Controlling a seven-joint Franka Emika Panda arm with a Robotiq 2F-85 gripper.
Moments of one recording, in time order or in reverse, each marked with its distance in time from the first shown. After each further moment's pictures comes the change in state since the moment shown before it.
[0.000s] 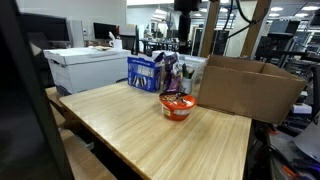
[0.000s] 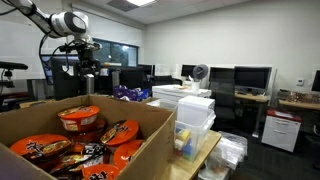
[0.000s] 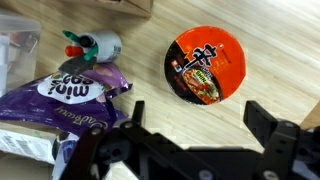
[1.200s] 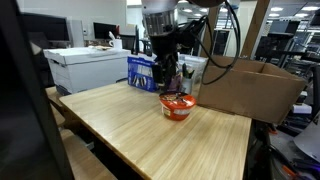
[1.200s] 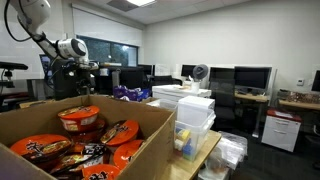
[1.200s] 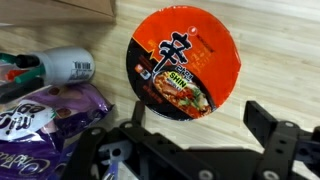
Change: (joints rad) arm 0.168 0.312 -0.018 0.133 -0.189 -0.015 0.485
